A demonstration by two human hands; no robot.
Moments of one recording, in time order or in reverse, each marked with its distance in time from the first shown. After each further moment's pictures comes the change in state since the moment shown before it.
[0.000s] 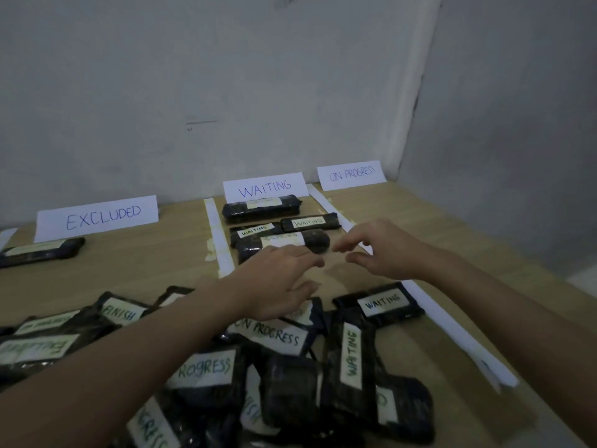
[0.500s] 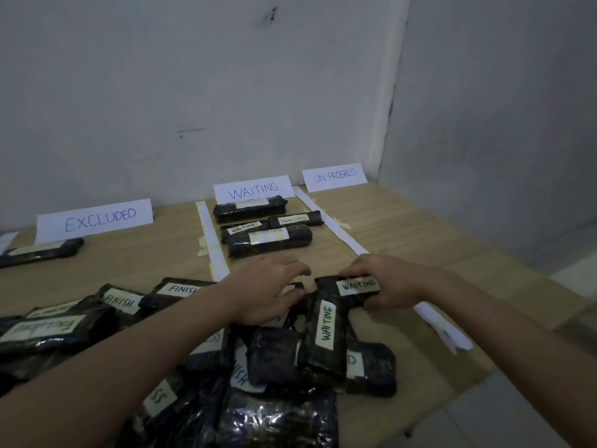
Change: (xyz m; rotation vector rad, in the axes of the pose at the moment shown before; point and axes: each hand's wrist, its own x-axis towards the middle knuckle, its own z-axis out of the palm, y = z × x) left_hand -0.021 0.029 0.006 0.007 -0.022 0.010; right_hand -0.065 0.008 0.008 -0.167 -0.349 0.135
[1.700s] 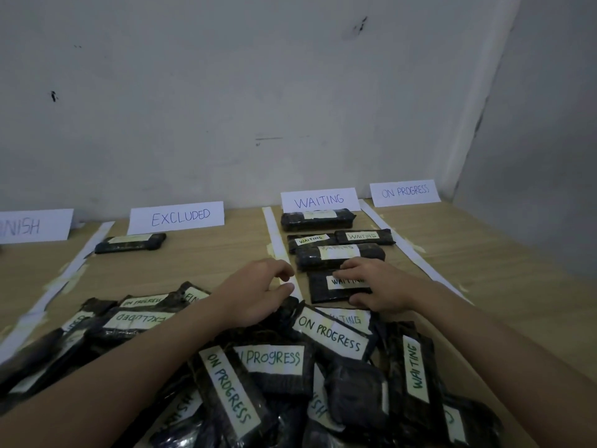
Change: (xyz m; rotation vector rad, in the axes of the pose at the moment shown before) left_hand -0.062 -0.082 -0.007 -0.312 0.187 -0.439; right_hand 0.112 -0.063 0.008 -0.013 0.079 -0.190
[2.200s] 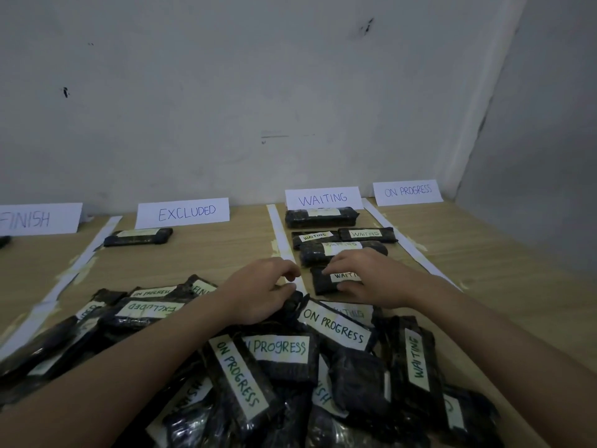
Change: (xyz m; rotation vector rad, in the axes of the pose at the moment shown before) left_hand -0.009 0.002 -0.002 0.066 -0.028 0.070; right_hand -0.016 -0.044 -0.023 0.014 0.104 -0.122
